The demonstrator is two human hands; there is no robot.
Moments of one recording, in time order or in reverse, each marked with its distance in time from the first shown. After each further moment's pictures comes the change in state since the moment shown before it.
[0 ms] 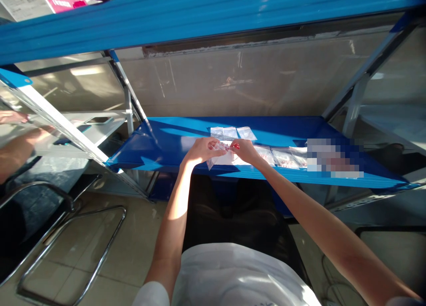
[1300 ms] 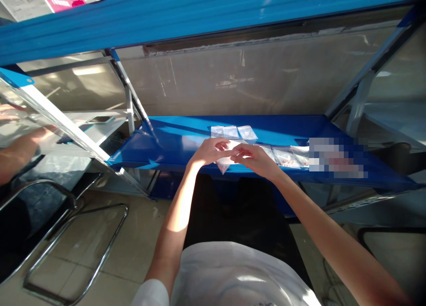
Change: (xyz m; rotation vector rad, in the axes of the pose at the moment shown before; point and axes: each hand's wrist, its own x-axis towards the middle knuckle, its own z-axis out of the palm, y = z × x) left_hand 0.000 0.016 0.021 -0.225 -0.062 0.093; right_hand -0.079 -0.042 -0.057 0.684 -0.099 -0.108
